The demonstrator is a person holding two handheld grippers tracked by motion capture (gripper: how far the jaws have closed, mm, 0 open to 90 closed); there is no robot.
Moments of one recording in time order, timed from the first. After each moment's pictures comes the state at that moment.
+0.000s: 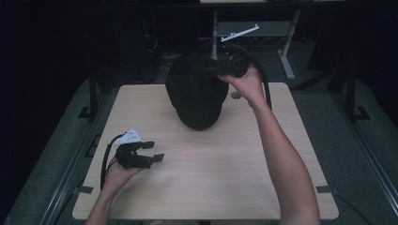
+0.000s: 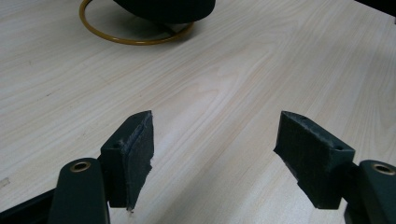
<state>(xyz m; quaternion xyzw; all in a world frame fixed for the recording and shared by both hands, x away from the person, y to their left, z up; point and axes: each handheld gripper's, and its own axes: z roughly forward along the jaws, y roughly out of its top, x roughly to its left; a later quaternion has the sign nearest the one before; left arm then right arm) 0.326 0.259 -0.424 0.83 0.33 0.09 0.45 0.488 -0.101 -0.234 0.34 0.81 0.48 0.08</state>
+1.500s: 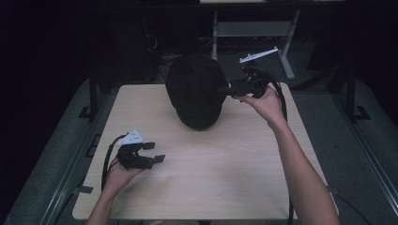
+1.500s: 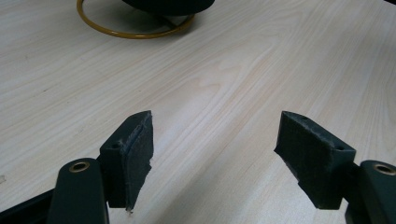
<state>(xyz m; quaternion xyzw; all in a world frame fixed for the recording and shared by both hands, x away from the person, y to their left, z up) 0.327 0.256 -0.427 0.83 0.32 0.10 0.44 0.449 -0.146 -0.271 0.35 0.81 0.47 0.05</state>
